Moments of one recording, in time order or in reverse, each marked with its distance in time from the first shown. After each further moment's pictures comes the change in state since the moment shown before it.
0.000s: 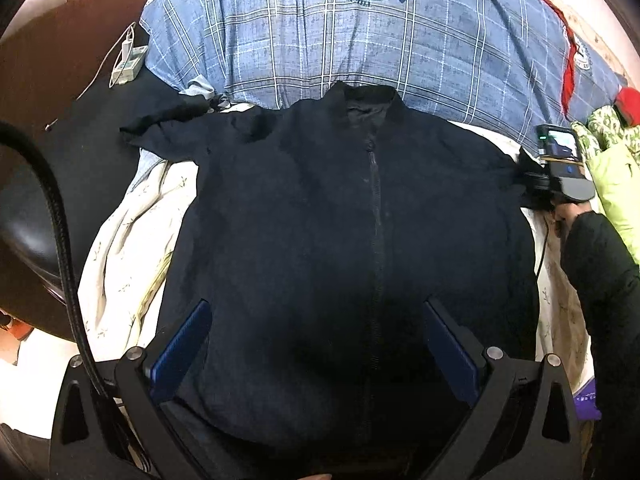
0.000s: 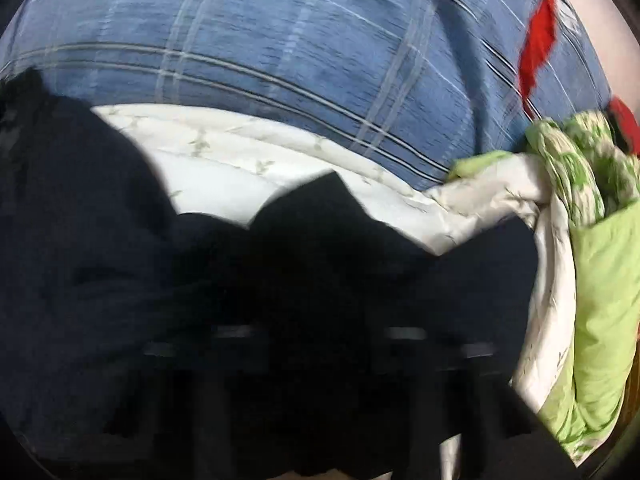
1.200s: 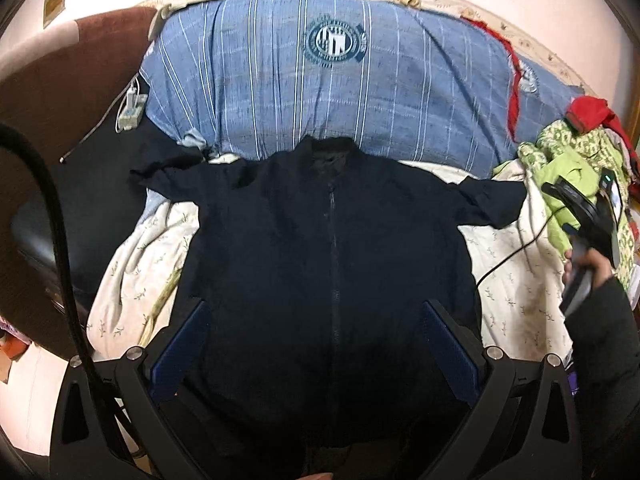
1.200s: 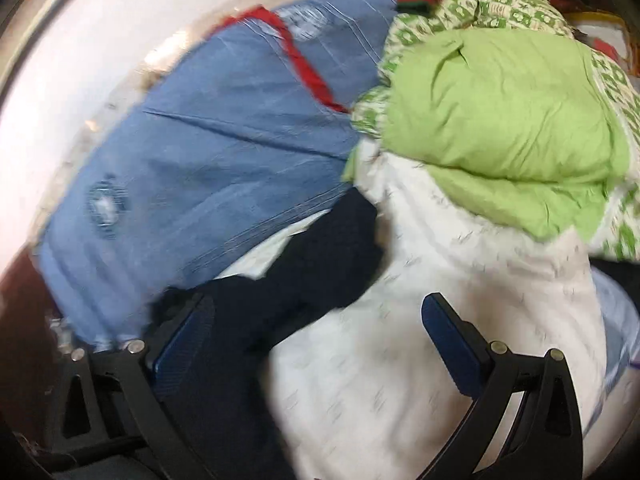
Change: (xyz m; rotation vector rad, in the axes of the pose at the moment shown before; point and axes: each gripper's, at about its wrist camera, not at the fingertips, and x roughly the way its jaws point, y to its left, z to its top) left arm -0.101 -0.016 -0.032 0.041 -0.161 -0.074; right arm -0.167 -0.124 -0.107 0.709 -0.226 0.323
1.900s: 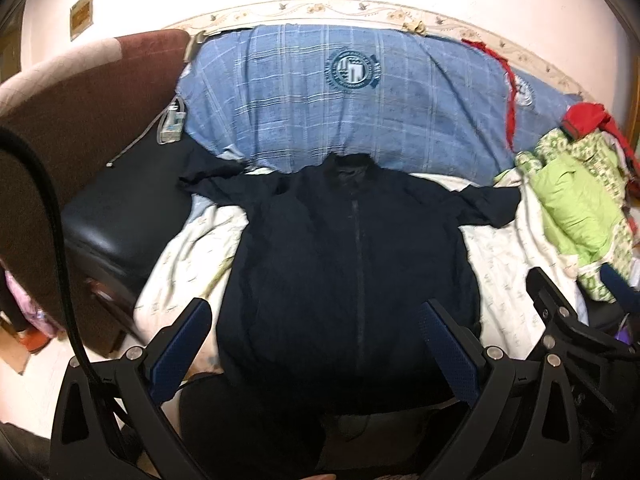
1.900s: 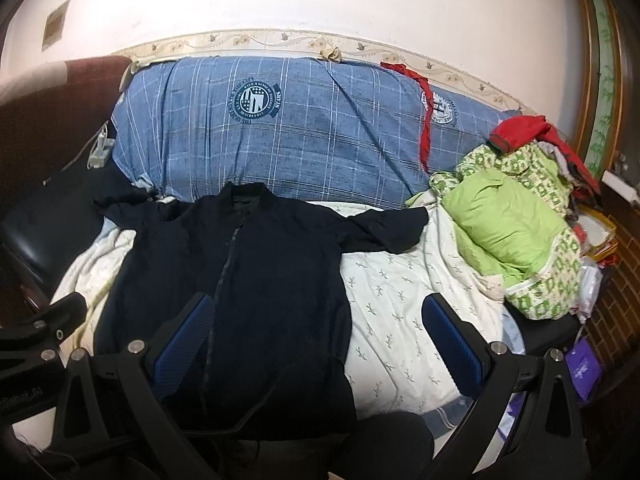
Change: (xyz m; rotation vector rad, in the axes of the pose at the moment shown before) left arm -0.103 0.021 -0.043 -0.003 -0.092 0.042; right arm -0.252 0.173 -0.192 -0.573 -0.100 -0.054
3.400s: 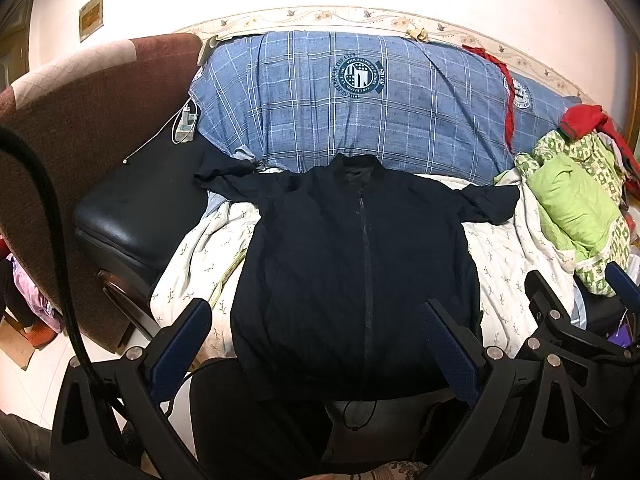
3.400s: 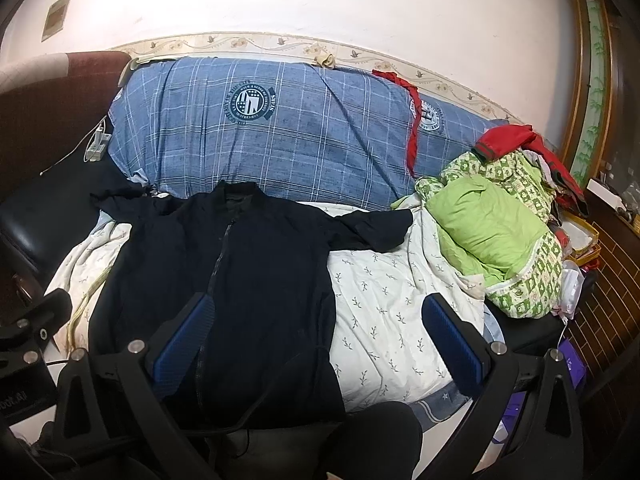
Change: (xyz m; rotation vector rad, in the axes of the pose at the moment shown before) left arm -0.037 0.026 -0.022 0.004 -0.015 0.021; right arm -0.036 0.009 -0.017 -0.059 -0.016 -0.087
